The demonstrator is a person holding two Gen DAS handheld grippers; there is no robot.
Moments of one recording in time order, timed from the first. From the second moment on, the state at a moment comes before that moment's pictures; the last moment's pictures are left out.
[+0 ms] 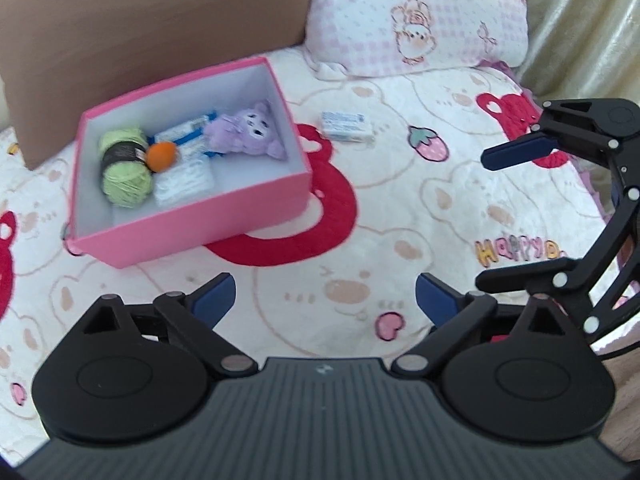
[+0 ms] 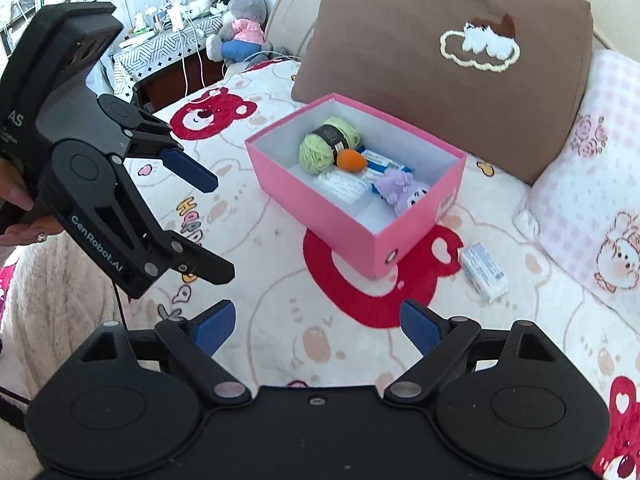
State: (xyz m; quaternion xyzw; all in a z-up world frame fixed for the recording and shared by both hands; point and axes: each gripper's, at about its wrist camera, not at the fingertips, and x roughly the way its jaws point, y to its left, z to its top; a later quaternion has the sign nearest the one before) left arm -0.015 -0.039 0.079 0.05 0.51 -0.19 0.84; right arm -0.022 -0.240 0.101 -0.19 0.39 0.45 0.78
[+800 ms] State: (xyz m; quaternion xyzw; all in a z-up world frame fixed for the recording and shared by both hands) left arm 0.051 -0.117 0.044 -0.03 0.51 -0.19 0.84; right arm 0.023 -0.305 0.059 -0.14 0.37 0.38 0.84
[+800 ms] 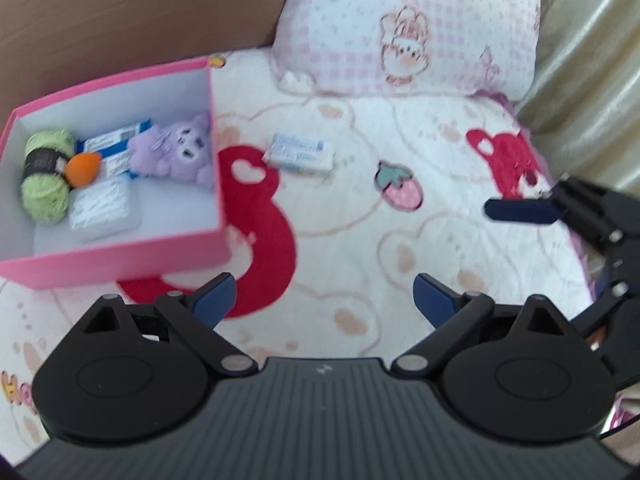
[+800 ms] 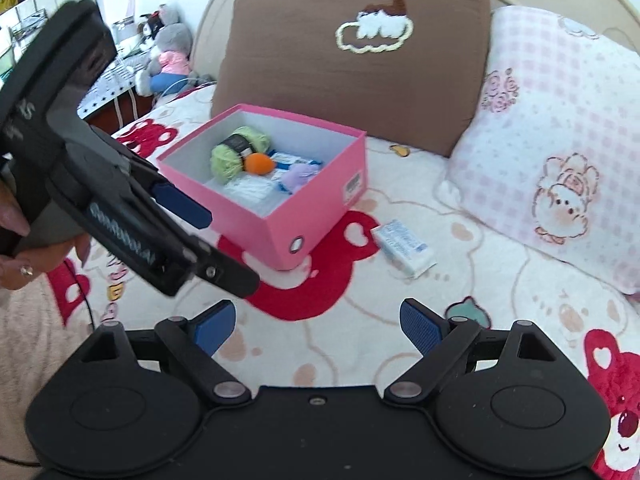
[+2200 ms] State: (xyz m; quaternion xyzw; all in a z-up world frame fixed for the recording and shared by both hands) left arm 0.255 -0.186 -0.080 -0.04 0.55 -0.13 0.82; right arm 0.181 -0.283 -0.075 -0.04 0.39 0.31 0.87
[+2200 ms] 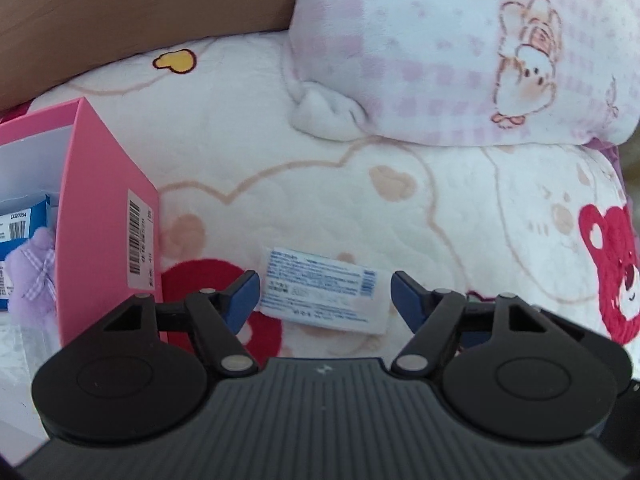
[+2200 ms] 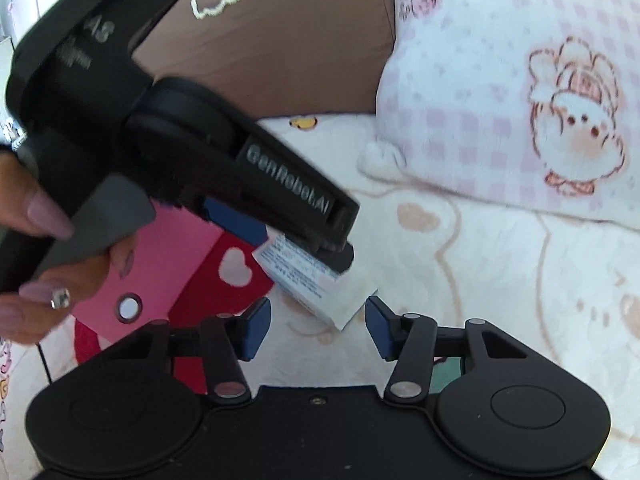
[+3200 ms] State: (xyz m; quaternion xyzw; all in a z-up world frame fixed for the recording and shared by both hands) left arm 0.244 -0.208 -0.094 -0.10 0.58 -0.12 0.80; right arm 0.187 -0.302 -0.087 -0.05 0.41 0.28 0.86
